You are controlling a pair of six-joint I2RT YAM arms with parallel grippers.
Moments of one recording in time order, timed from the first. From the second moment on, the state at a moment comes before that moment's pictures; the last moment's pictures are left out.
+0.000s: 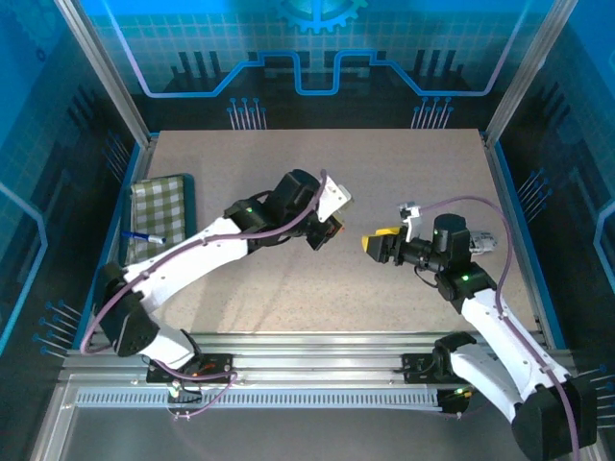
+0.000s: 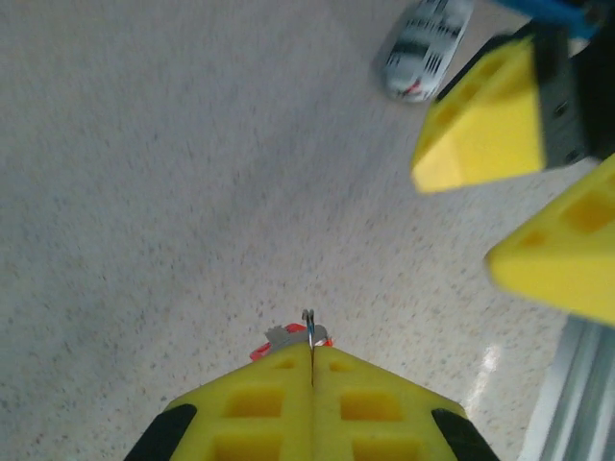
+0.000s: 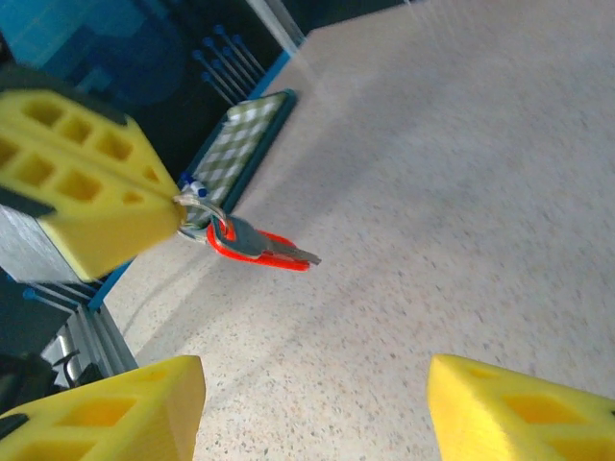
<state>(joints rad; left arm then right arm) -0.79 1.49 1.37 -0.56 0.16 0.05 0.28 0.84 0.56 -0.10 -0.62 0.35</state>
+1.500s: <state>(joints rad) -0.79 1.21 1.28 -0.34 0.29 -0.08 0.43 0.96 0.89 0.03 -0.74 0.29</state>
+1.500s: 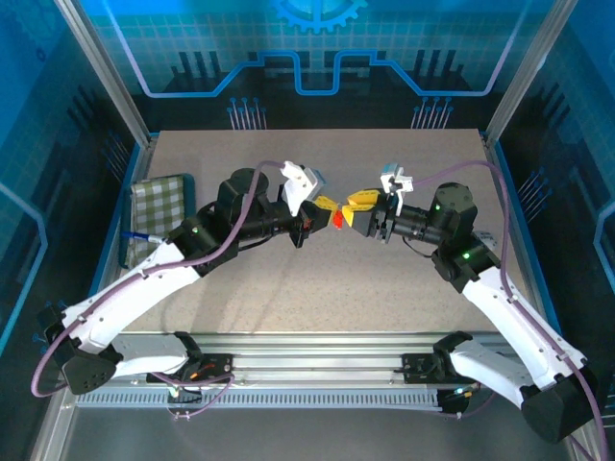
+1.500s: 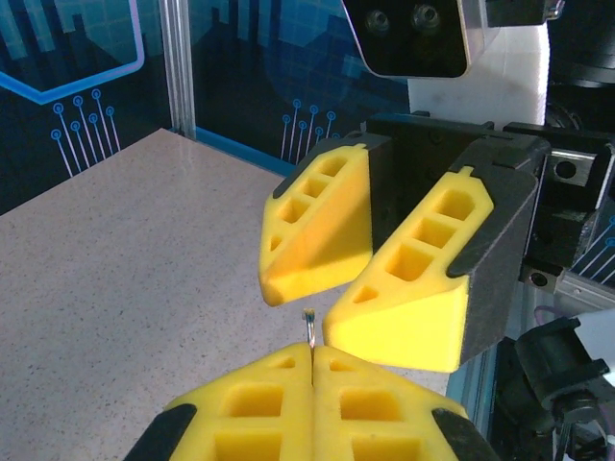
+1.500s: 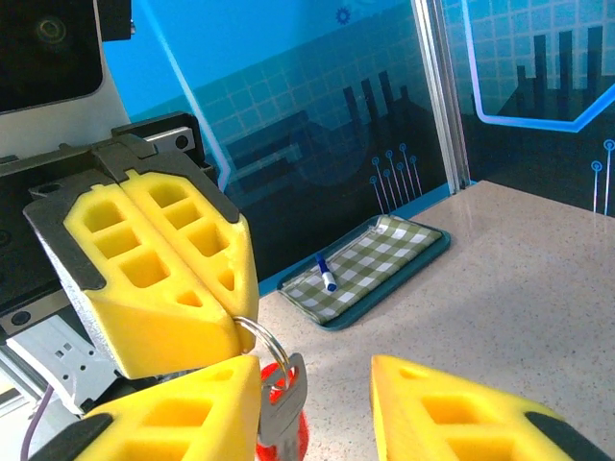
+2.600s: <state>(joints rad) -0.76 1.19 1.27 -0.31 0.44 -0.18 0.34 0.95 0.80 0.36 -0.91 0.52</state>
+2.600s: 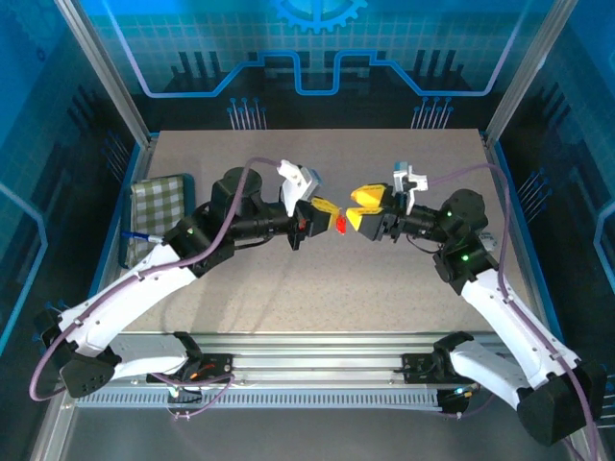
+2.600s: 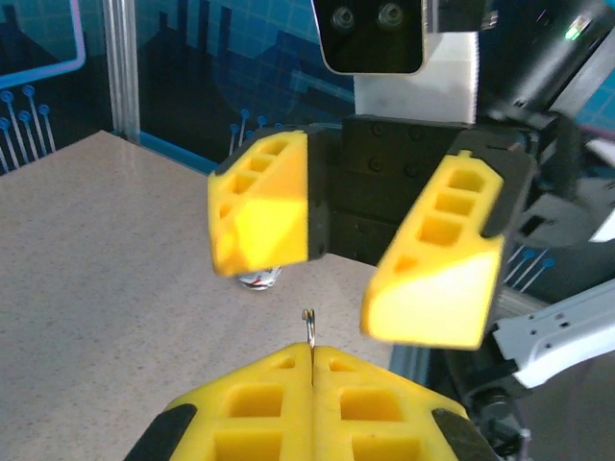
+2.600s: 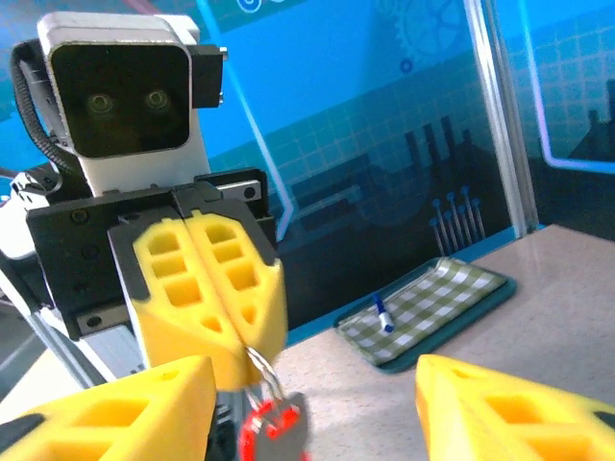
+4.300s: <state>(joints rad) -0.71 1.22 1.30 -0.27 0.65 -0.28 0.35 1.08 0.83 0.64 -1.20 0.78</state>
